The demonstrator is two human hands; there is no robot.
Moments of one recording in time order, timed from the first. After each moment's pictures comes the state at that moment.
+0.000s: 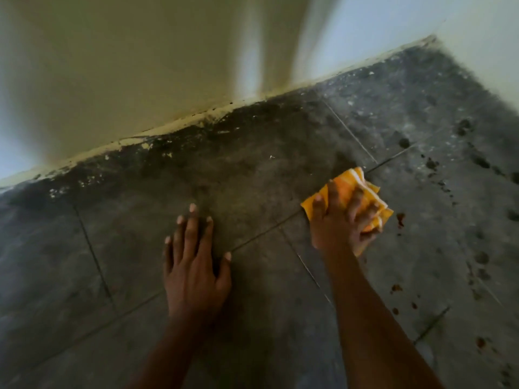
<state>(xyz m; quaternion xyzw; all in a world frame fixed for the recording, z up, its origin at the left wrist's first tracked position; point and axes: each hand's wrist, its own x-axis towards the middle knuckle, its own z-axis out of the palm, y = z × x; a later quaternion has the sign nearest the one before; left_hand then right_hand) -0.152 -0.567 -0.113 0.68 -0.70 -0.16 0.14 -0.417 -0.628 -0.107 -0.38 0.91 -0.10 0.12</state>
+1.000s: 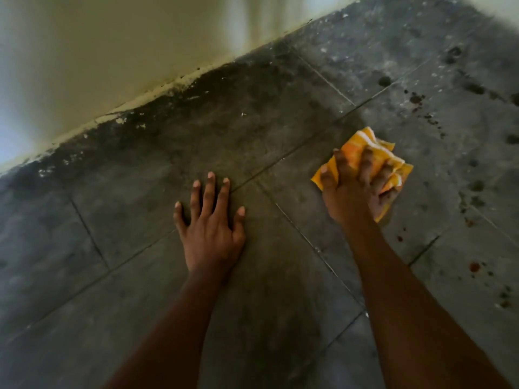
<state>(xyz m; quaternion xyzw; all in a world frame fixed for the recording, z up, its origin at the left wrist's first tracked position) -0.214 -0.546 -0.115 0.66 -0.73 -0.12 0.08 -0.482 -0.559 -0.119 -0.43 0.89 -0.09 0.11</state>
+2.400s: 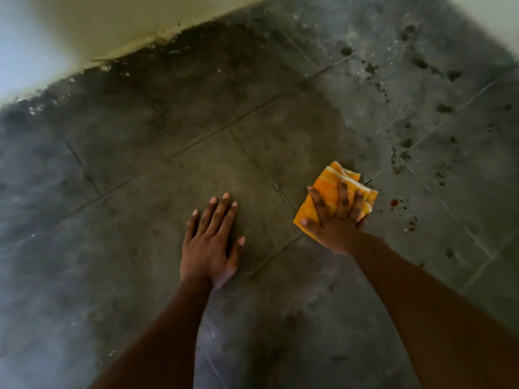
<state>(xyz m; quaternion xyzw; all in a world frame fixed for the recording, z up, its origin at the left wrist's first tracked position) -0.211 -0.374 -0.115 0.55 -0.82 -0.15 0.05 -0.519 -0.361 -0.111 -0.53 0.80 0.09 0.25</state>
